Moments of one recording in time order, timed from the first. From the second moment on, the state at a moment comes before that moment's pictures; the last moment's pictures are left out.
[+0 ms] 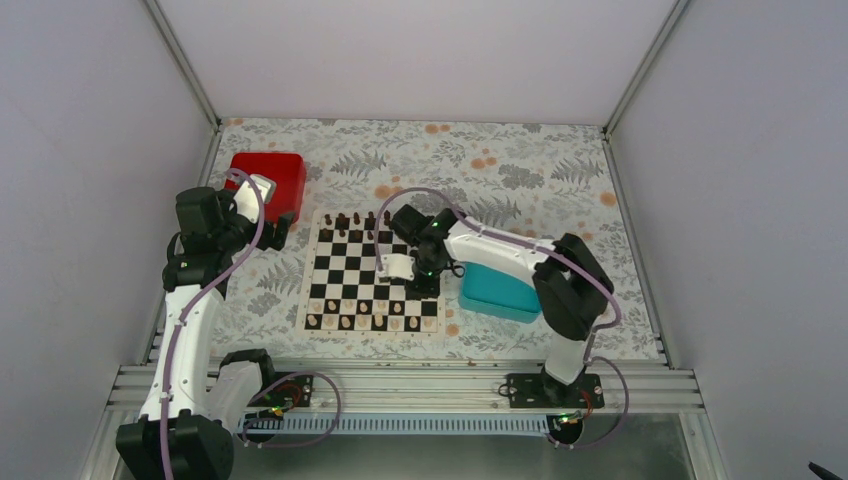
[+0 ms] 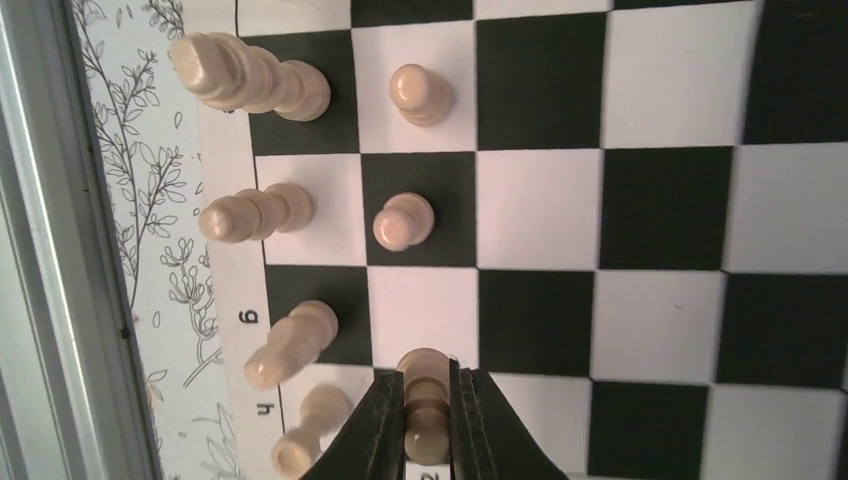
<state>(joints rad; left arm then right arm) 0.14 0.87 0.80 -0.46 0.39 0.38 0.88 1.79 1.32 -0.93 -0.26 -0.62</state>
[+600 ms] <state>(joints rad) 0.14 0.88 0.79 -0.46 0.39 0.38 0.91 1.91 1.31 -0.89 -0.27 -0.63</state>
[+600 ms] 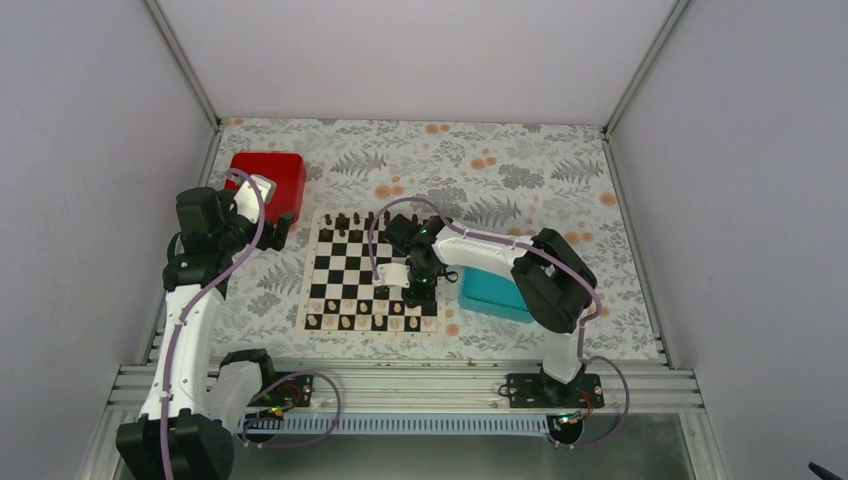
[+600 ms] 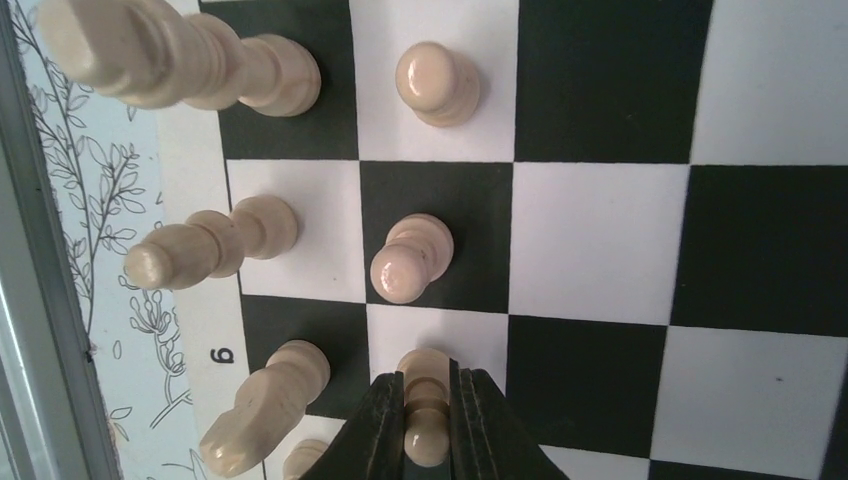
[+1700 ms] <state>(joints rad) 0.15 0.88 0.79 -0.46 0.39 0.38 0.52 1.43 1.21 -0.97 -0.14 -0.66</state>
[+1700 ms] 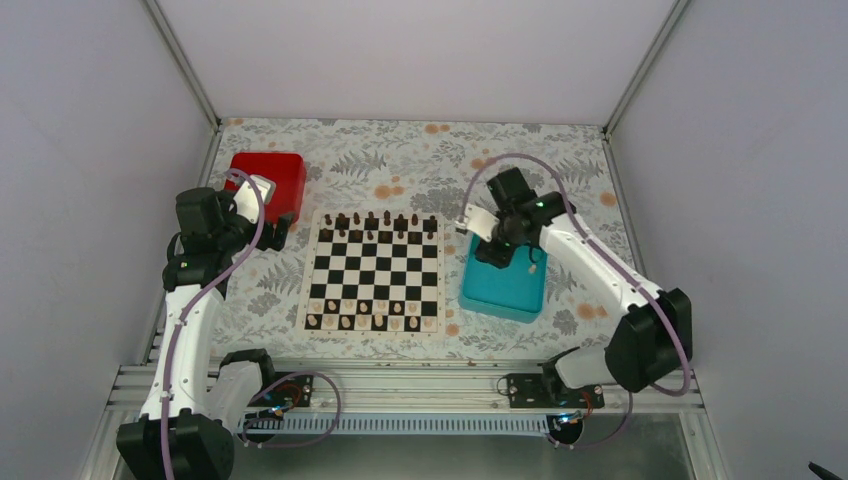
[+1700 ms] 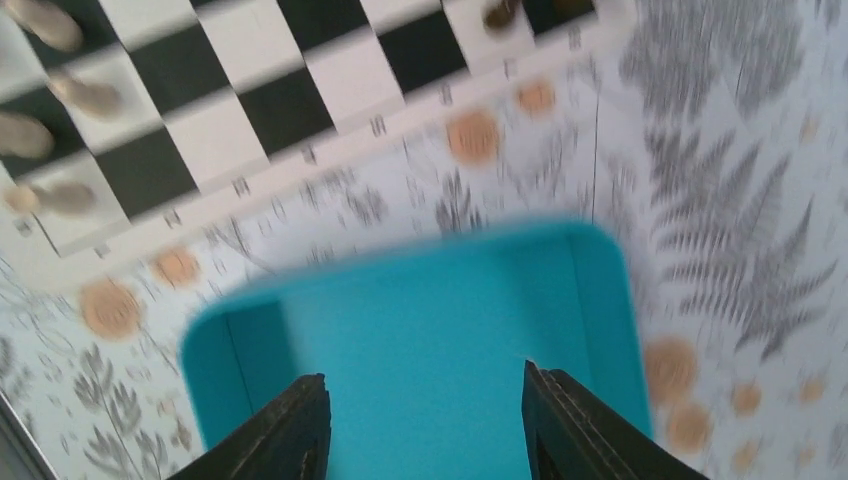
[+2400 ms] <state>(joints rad) 0.15 0.87 0.79 -0.46 0.40 0.38 0.28 1.47 0.87 -0.81 0.17 -0.69</state>
